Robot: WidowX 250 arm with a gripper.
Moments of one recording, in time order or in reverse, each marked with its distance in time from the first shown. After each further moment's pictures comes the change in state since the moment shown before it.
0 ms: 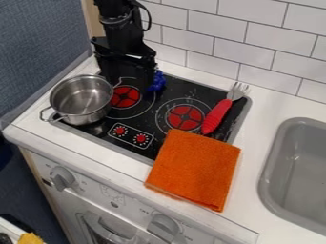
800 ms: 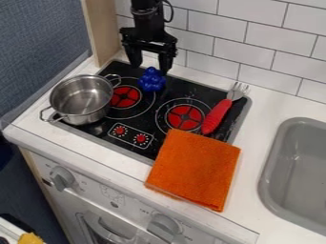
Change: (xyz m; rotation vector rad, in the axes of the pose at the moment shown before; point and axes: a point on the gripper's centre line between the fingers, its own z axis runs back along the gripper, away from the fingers) arm 0.081 0.014 -0.047 0.010 0.030 0.023
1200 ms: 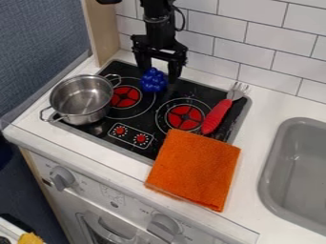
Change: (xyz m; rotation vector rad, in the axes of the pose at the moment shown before) arm -0.002 -0.017 -0.010 0.004 0.032 -0.015
